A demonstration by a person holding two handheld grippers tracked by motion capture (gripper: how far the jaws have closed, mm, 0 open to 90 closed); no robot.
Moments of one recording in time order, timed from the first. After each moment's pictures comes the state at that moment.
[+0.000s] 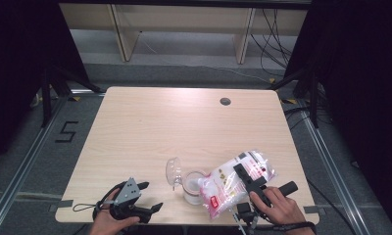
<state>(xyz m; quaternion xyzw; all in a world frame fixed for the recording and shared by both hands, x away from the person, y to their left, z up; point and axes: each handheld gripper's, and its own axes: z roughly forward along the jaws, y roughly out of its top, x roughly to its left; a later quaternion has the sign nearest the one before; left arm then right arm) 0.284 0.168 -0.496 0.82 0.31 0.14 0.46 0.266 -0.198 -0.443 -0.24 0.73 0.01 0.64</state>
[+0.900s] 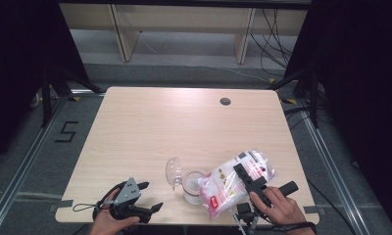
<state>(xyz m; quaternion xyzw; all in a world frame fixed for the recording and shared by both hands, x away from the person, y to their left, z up) 0.285 0.169 -0.495 0.83 0.30 0.14 0.46 0.265 -0.198 -0.441 -0.24 0.73 0.01 0.64</state>
